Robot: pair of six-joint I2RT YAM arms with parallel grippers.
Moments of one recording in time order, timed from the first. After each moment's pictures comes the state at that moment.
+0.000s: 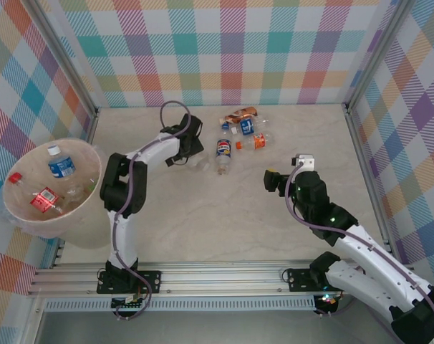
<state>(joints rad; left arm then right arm) -0.40 2.05 1.57 -0.67 -0.30 -0.85 0.62 0.77 0.63 -0.29 0.37 0.38</state>
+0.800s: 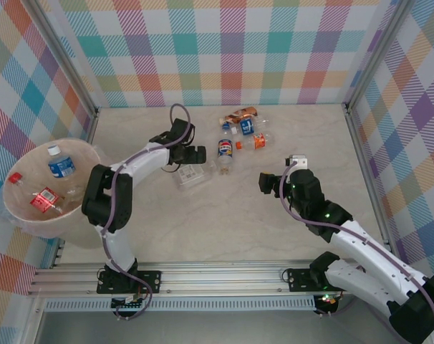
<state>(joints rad) -0.40 1.89 1.39 -0.52 -0.08 -0.33 0.62 0.83 0.63 -0.29 0.30 0.40</state>
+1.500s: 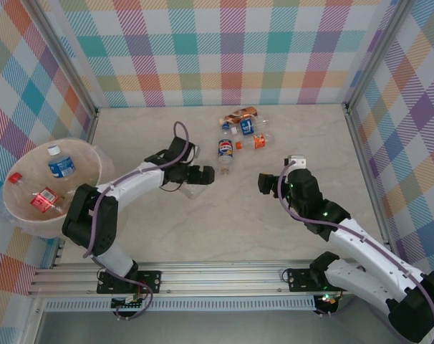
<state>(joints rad) -0.52 1.63 1.10 -0.47 0.08 -0.38 0.62 0.86 0.63 -0.29 0.29 0.41</state>
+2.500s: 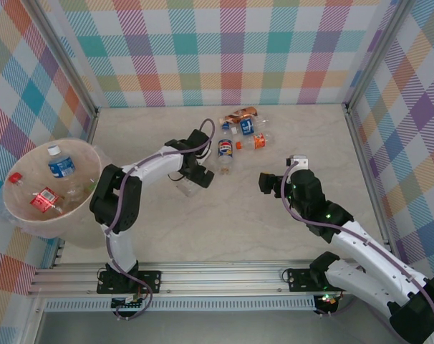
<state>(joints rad) -0.53 1.90 1.41 -0.76 -0.14 0.01 0.62 0.82 0.63 -0.29 0.29 0.42</state>
